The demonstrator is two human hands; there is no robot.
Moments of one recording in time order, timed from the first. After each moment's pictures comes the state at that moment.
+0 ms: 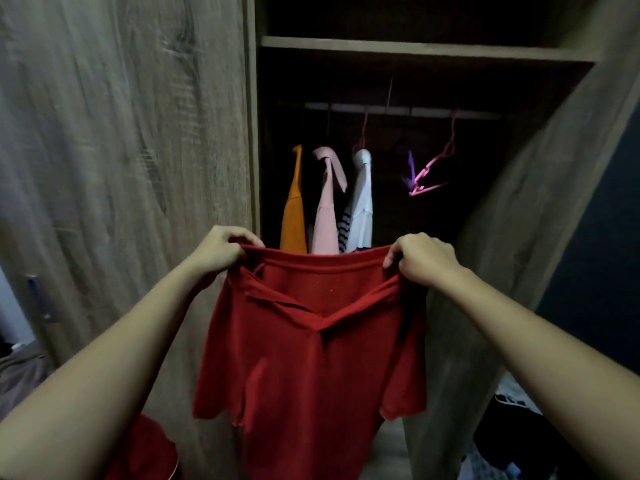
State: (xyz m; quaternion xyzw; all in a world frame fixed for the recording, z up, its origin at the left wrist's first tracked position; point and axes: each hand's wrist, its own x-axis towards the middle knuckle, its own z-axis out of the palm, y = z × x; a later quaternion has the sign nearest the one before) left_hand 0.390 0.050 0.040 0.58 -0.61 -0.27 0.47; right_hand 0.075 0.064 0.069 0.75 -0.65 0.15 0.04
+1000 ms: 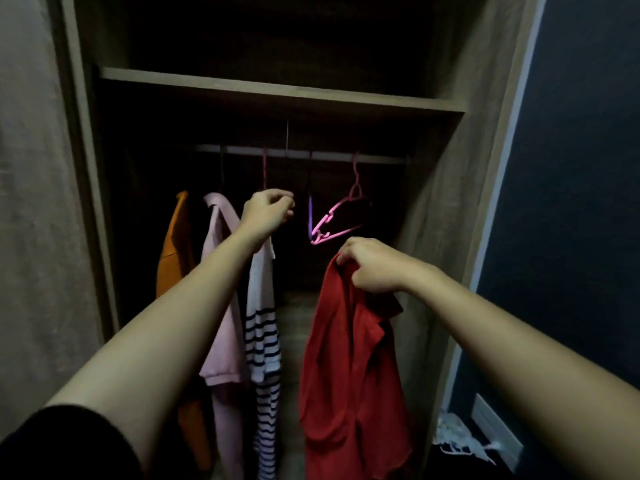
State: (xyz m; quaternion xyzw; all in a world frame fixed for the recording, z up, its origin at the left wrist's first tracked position) left_hand 0.141 -0.118 0.140 0.44 -0.62 -0.29 0.58; right_hand -0.042 -0.016 0.126 0.81 -0.58 0.13 0.01
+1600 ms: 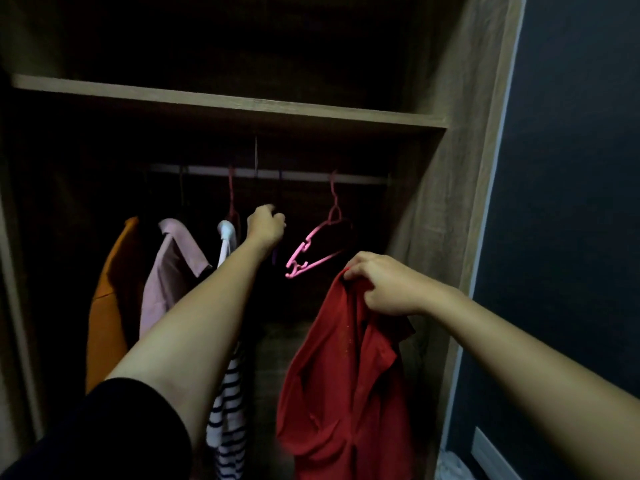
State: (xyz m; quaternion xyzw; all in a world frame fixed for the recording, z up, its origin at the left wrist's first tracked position) left_hand 0.068 -0.215 0.155 0.54 -0.63 -0.18 0.53; right_hand -0.117 -0.062 0.137 0.81 -0.57 0.13 0.05
